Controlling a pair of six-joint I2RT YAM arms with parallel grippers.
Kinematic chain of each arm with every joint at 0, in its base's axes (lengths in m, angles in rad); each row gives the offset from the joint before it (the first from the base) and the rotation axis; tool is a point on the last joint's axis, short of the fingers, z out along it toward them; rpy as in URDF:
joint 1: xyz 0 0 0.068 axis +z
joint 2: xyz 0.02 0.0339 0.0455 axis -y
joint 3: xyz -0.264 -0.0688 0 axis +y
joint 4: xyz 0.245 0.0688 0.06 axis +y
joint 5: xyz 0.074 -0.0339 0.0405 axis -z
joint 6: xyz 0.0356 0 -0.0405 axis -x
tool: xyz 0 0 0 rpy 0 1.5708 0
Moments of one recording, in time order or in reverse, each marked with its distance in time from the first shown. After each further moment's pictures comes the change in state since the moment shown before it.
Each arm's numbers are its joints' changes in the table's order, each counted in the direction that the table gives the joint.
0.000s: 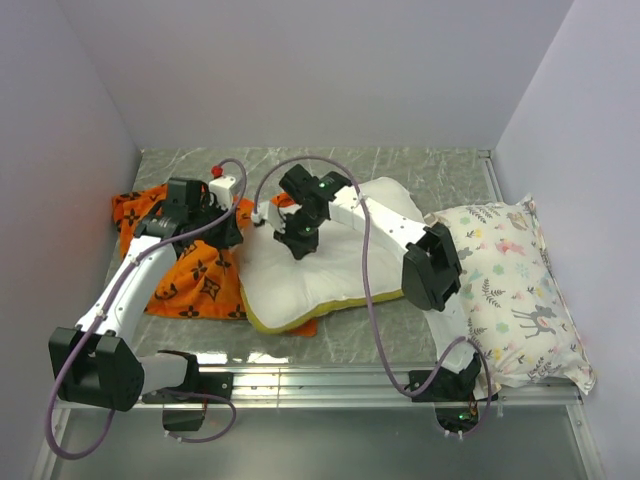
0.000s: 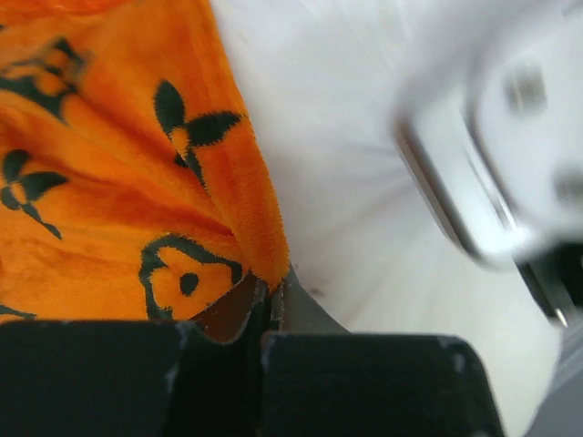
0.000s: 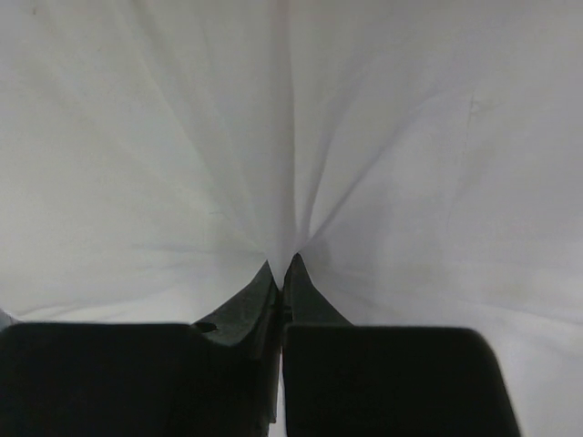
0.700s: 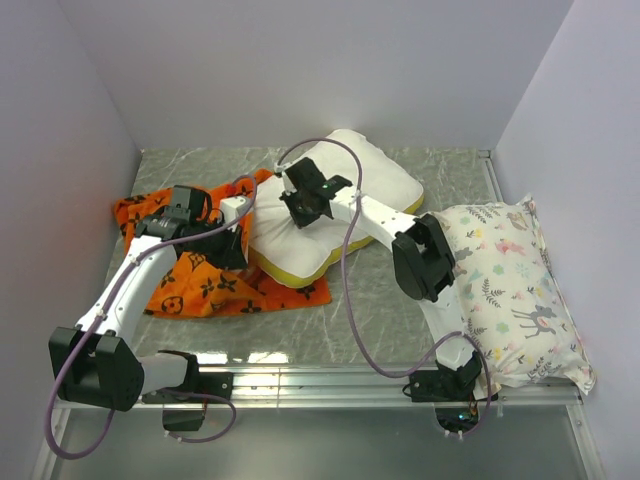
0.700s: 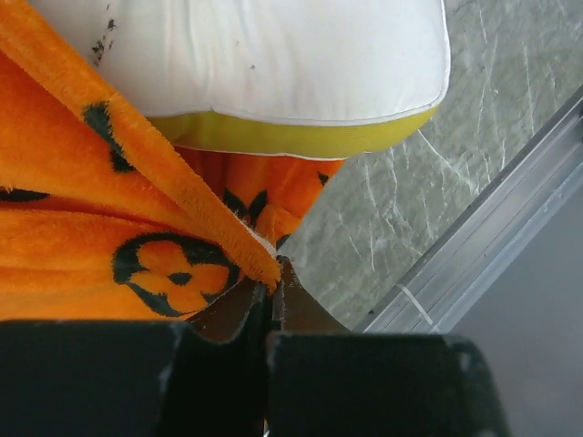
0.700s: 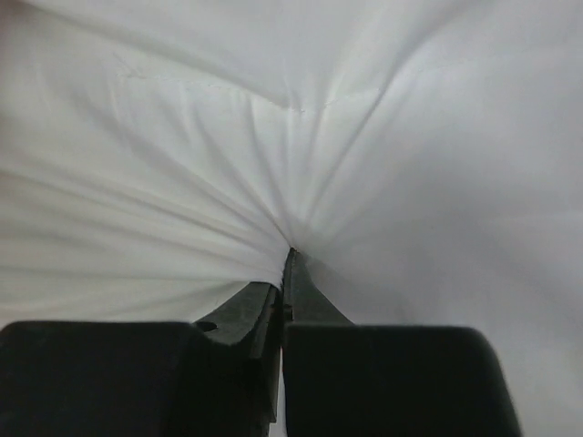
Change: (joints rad) left arm -0.009 0.000 0.001 0.256 0.185 -0.183; right arm -0.079 -0.107 0.006 -0.468 0.430 -0.736
